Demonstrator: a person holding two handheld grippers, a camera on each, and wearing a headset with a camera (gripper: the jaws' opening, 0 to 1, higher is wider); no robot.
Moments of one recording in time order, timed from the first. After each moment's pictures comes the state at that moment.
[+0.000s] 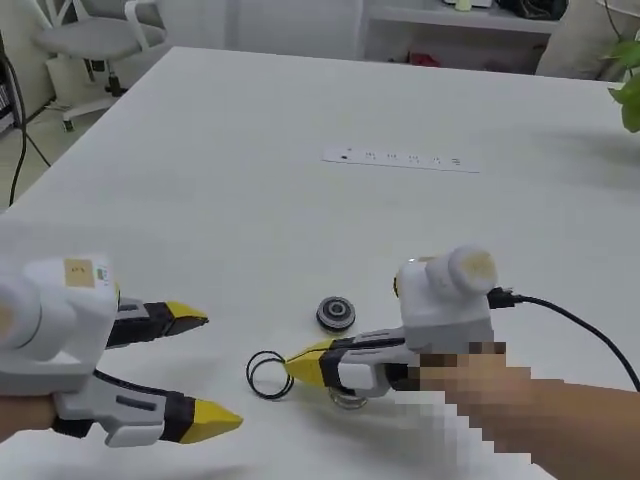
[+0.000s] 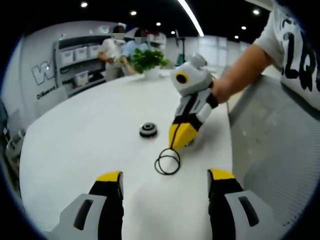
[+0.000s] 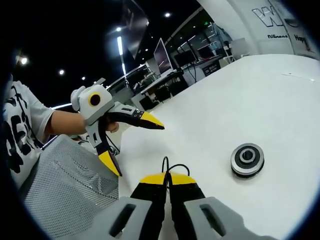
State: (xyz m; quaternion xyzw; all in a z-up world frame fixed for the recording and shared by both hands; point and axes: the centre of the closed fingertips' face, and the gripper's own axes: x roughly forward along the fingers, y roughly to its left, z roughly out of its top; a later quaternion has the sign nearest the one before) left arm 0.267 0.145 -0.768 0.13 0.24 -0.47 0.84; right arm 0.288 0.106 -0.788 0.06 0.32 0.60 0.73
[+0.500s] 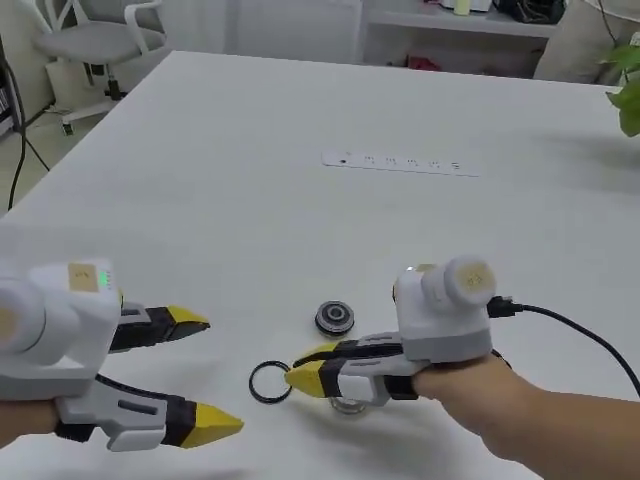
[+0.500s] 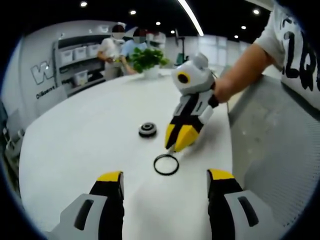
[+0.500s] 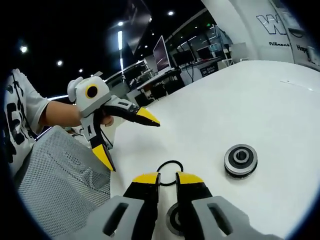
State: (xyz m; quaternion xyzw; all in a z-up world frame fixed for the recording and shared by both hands) left arm 0.268 0.143 -0.769 0.13 0.25 -0.47 0.84; right arm 0.291 0.101 -0.794 0.02 0.31 0.60 0.74
